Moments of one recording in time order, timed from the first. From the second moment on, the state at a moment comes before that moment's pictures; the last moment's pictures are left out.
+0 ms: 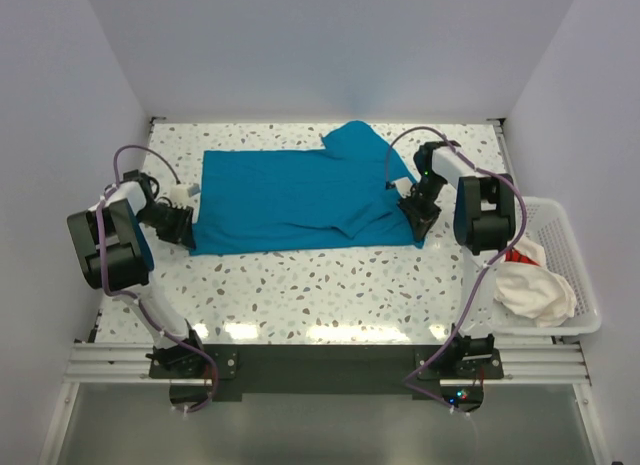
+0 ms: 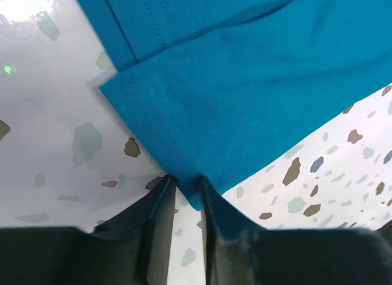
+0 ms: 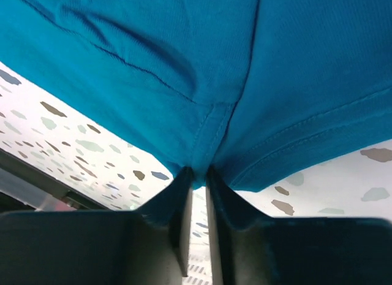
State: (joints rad) left arm 0.38 1.86 1.19 -0.86 0.48 0.68; right arm 0.10 2.24 1.72 -1.30 -0.23 -0.59
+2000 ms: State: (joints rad) left arm -0.73 1.88 1.17 -0.15 0.70 1.30; right arm 0.12 2.10 1.58 -1.26 -0.40 -0.35
